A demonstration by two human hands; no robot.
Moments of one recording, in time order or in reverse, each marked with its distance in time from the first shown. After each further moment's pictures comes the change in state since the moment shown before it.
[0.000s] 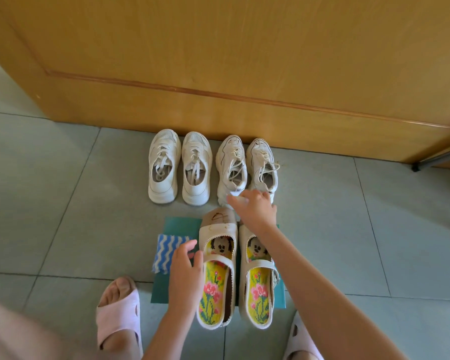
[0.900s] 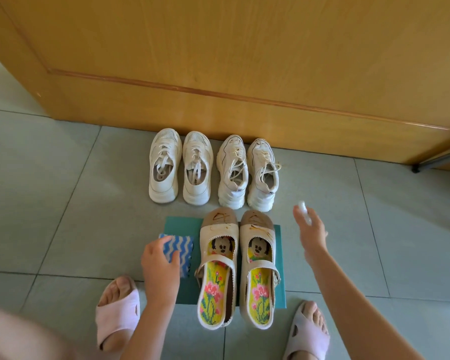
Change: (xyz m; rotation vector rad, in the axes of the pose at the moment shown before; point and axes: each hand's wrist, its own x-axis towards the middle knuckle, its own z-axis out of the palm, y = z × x) left_hand 0.028 -0.033 -0.028 0.151 0.168 0.052; right_hand -0.011 0.115 -0.025 0.621 0.278 0.402
